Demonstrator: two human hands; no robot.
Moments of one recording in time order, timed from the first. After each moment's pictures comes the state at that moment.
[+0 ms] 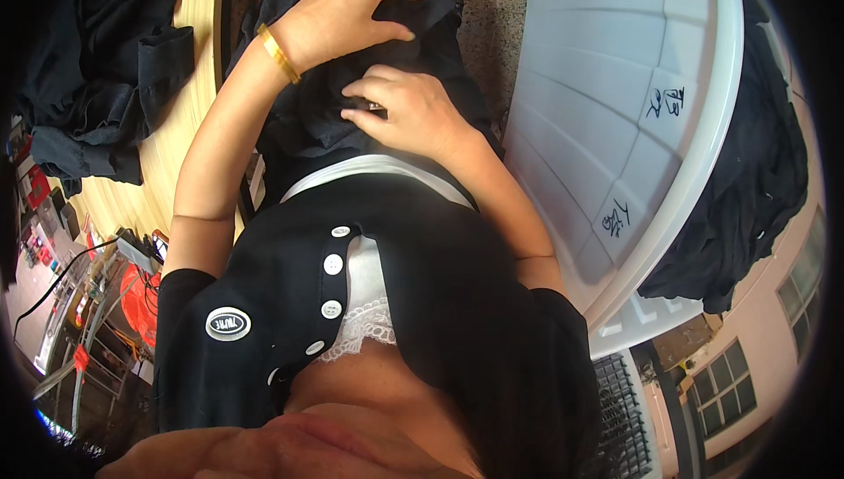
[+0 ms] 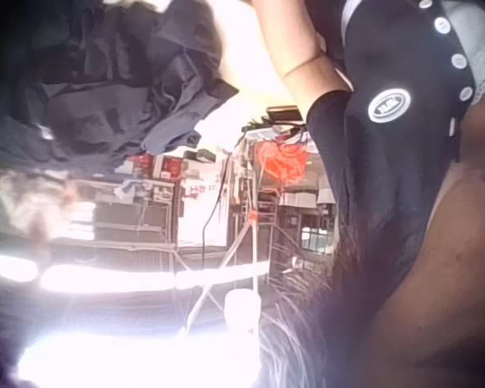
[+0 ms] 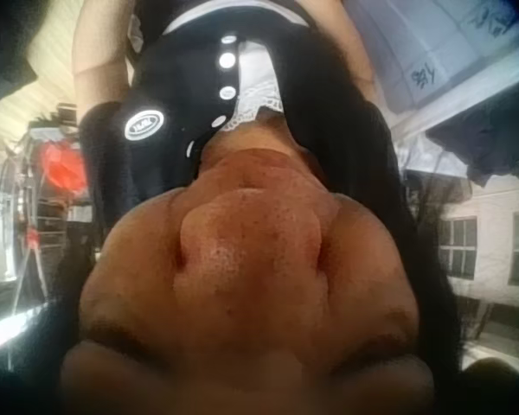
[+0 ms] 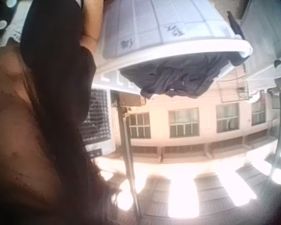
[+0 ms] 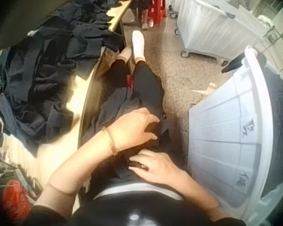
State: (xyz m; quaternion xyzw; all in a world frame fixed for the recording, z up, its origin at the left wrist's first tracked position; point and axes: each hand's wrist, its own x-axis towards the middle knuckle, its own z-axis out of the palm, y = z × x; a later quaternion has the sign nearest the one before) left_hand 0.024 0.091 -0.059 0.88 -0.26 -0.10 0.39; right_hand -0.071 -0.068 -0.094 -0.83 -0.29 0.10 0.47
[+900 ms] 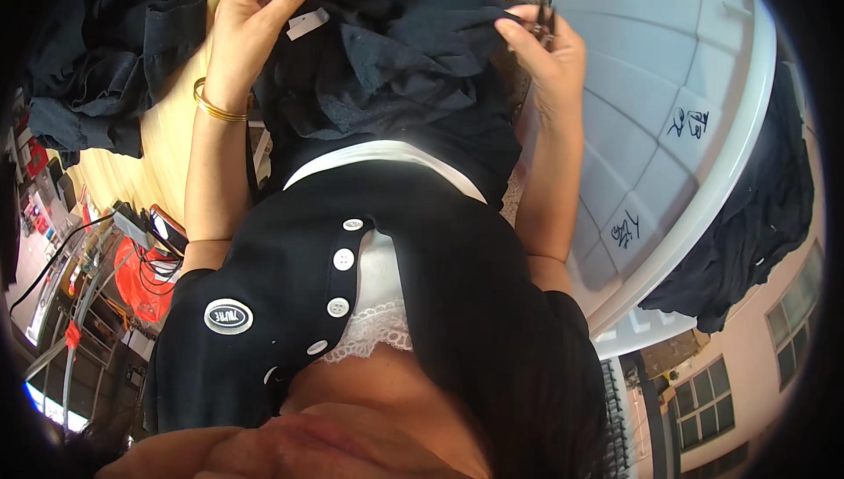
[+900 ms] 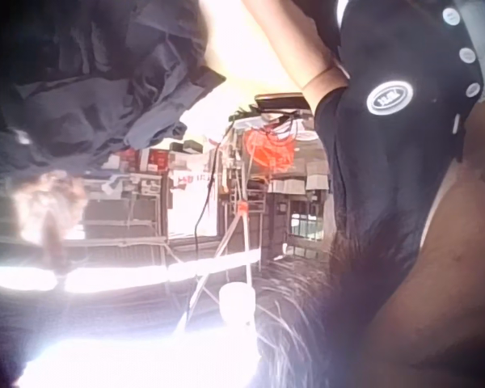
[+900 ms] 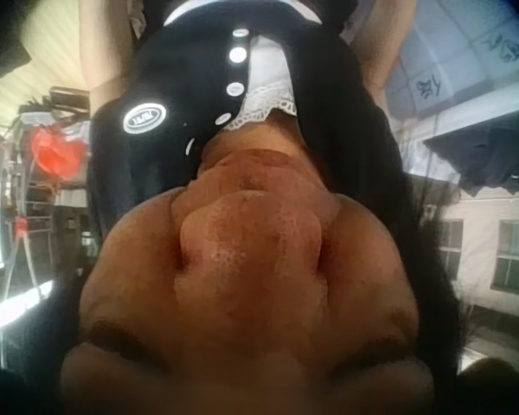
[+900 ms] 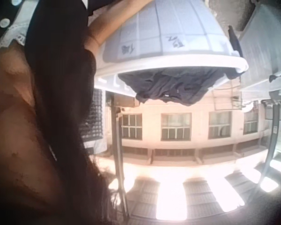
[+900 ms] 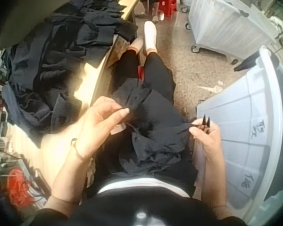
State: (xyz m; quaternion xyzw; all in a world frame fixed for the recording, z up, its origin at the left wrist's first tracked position) left_hand -0.025 0.158 -0.043 0.79 0.08 -0.06 0.60; right_hand -0.026 -0.154 -0.104 -0.66 0.07 0.14 0.73
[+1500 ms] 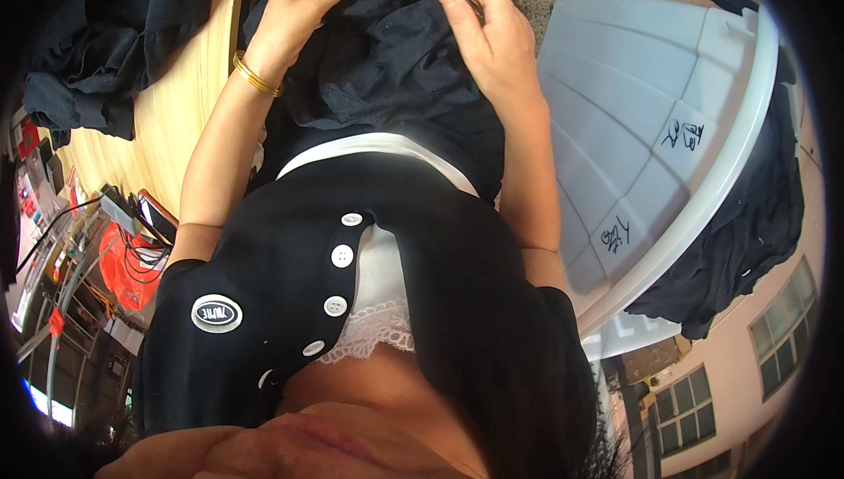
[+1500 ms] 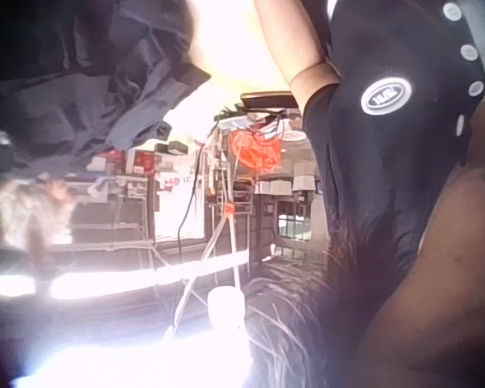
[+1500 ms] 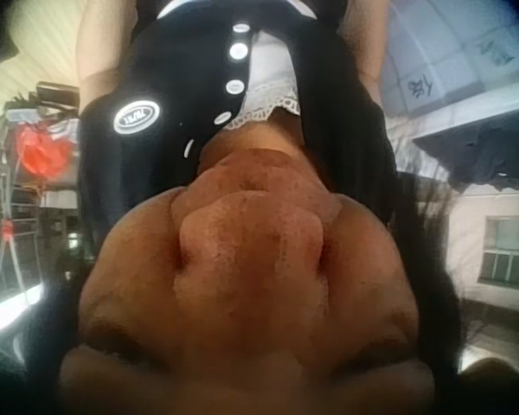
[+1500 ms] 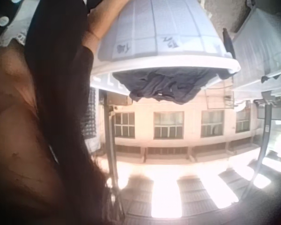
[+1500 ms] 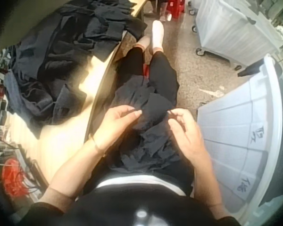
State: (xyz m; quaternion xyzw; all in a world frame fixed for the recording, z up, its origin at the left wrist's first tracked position) left_hand -0.033 0.153 -0.104 0.80 0.14 -0.12 0.57; right_hand -0.016 -0.087 -0.099 -0.82 -0.10 0.06 0.56
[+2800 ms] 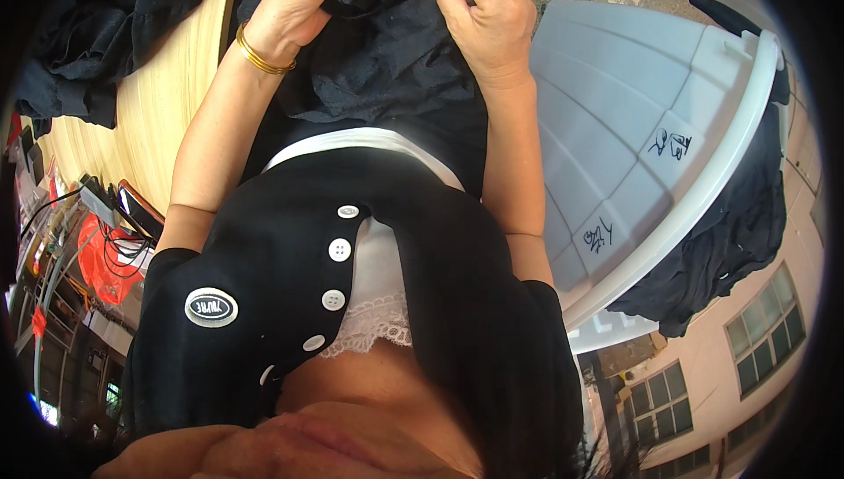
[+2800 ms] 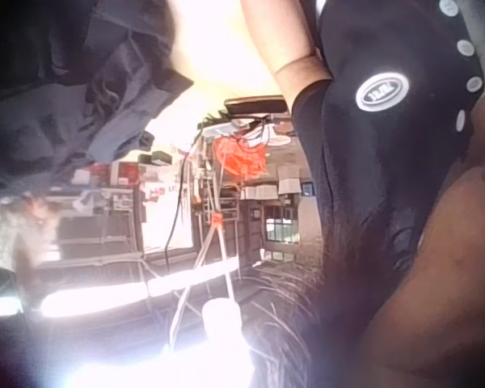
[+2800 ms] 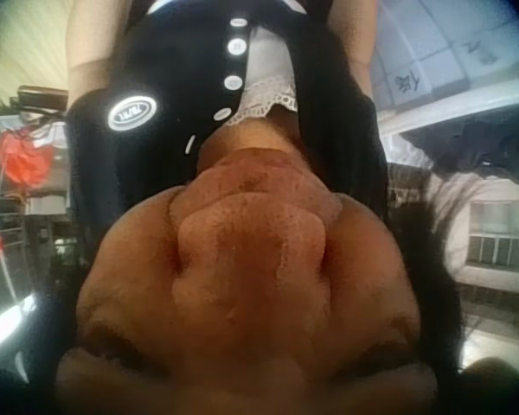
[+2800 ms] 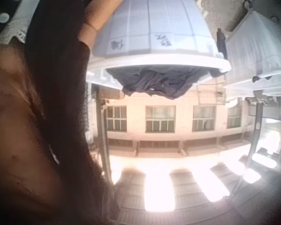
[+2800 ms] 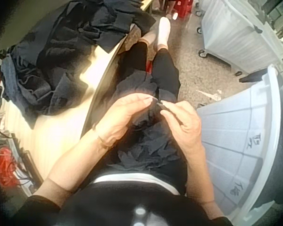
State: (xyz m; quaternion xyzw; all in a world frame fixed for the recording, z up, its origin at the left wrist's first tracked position) left_hand -0.016 0.136 -0.092 0.40 -0.01 -0.12 0.91; right_hand 0.010 -0.039 -0.080 -0.72 -0.26 -0.12 0.64
